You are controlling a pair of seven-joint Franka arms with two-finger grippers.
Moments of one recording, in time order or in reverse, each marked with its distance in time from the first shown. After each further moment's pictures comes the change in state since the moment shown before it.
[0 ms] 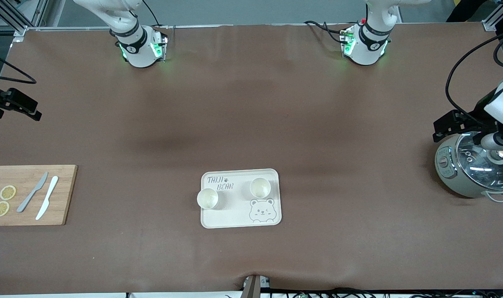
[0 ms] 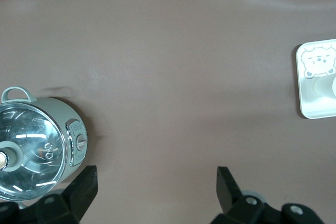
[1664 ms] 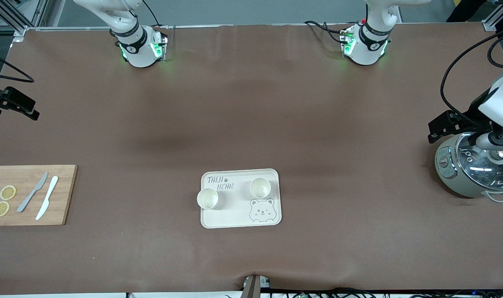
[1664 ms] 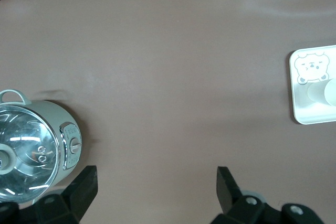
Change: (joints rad) left arm -0.010 0.000 -0.012 0.001 0.000 0.017 -0.033; right arm 0.000 0.000 0.000 0.025 0.000 -0.003 0.000
